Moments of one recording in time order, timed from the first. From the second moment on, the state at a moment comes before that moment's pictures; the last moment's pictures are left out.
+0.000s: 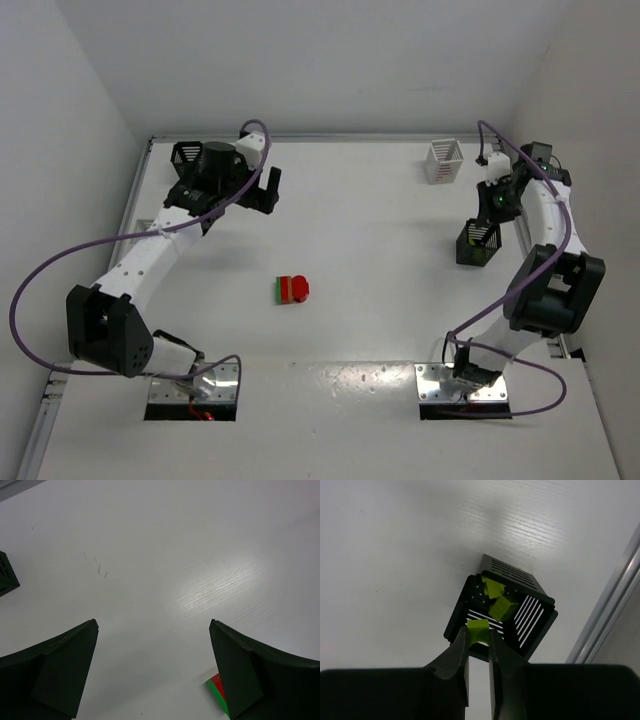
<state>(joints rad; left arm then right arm) -0.31 1.38 1.21 -0.37 0.11 0.07 -0.31 1.63 1.35 -0.89 -0.27 -0.50</state>
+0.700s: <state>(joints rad) -0.34 1.36 1.24 -0.63 0.31 0.34 -0.35 1.59 1.33 -0.93 -0.36 -0.62</state>
